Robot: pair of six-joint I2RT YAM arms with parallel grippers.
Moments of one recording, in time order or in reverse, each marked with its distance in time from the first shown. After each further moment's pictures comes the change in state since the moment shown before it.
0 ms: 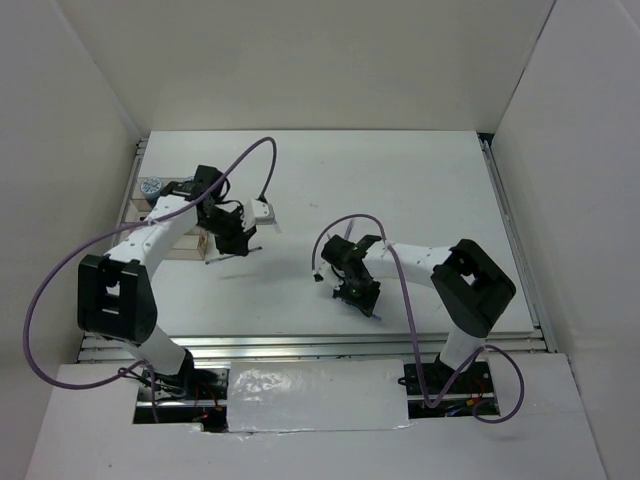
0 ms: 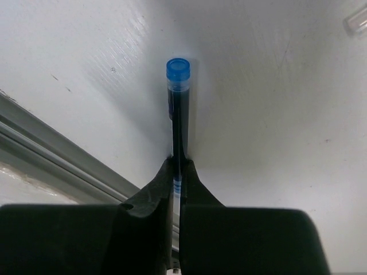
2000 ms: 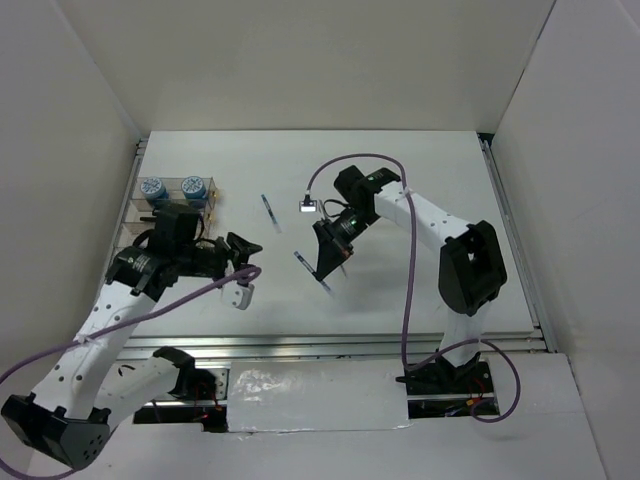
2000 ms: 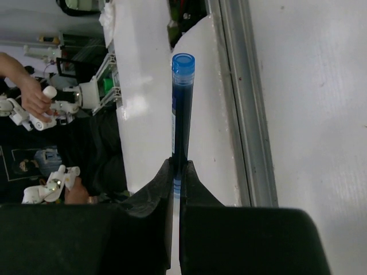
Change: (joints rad) left arm -0.130 -0.671 -0.224 0.047 0.197 0.664; right arm -0.248 0.124 0.552 -0.356 -1.052 -0.094
